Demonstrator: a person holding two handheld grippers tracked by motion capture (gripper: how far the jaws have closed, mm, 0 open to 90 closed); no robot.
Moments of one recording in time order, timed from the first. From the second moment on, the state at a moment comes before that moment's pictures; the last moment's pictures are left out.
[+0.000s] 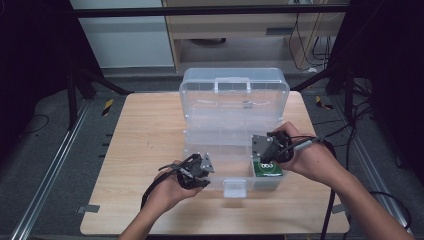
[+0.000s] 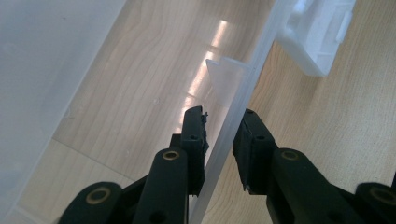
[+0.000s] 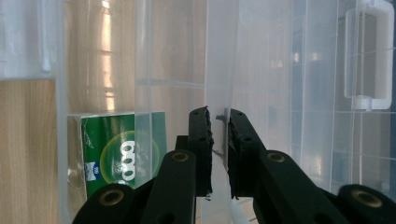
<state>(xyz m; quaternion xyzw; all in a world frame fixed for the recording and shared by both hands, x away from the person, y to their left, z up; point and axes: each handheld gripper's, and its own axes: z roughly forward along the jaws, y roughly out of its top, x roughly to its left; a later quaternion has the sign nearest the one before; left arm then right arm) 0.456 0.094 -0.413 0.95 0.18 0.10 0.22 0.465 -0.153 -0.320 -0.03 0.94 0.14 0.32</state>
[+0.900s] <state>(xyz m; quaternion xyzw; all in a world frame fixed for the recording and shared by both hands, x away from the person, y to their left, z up) 0.454 0.094 -0.414 0.95 0.17 0.11 0.23 0.455 -0.152 -0.326 -0.03 0.94 0.14 0.32</state>
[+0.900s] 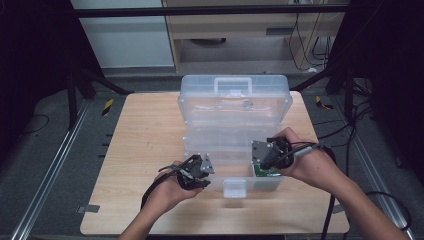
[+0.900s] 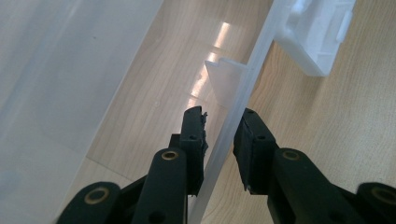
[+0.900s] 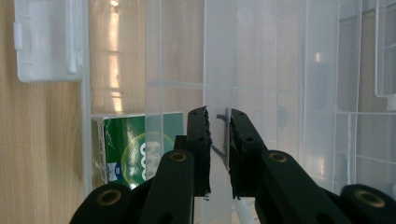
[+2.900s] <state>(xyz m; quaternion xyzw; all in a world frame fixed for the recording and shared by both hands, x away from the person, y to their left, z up) 0.525 0.173 -0.279 0.83 0.33 0.15 0.42 0.454 -0.153 -0.328 -0.02 0.94 0.13 0.31</state>
